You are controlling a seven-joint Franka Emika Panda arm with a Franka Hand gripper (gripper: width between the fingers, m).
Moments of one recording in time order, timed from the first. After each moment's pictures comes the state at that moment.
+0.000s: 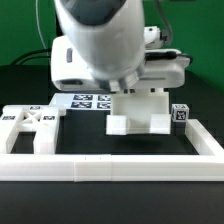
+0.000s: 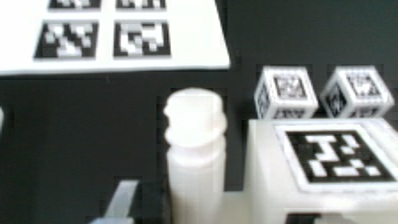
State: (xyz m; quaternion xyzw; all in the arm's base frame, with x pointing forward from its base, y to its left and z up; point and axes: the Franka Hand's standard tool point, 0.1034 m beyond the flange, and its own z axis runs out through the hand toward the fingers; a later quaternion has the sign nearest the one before) arm 0.519 0.015 0.077 -0.87 0.06 0.47 0.10
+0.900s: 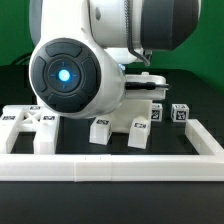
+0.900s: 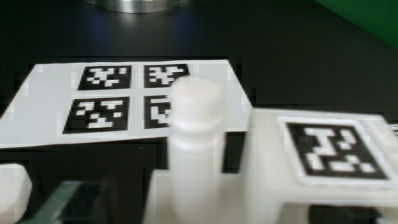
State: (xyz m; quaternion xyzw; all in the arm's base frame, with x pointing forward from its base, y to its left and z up) arm 0.500 -0.007 0.065 -0.81 0.07 0.57 0.09
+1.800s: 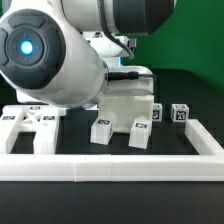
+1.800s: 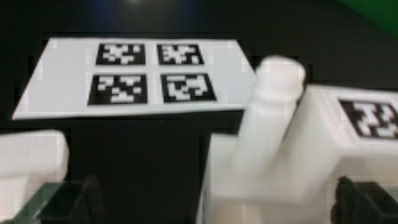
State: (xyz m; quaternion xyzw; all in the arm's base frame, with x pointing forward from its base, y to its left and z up) arm 0.523 -0.028 0.068 -0.85 0.07 0.51 0.11
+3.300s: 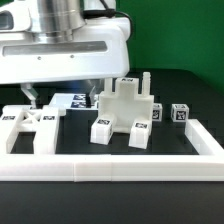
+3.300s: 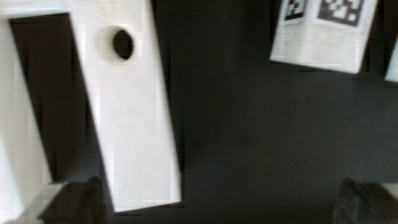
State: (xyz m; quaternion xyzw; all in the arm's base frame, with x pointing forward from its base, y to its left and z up) arm 0.590 -0.081 0.076 -1.00 0.04 0.04 0.04
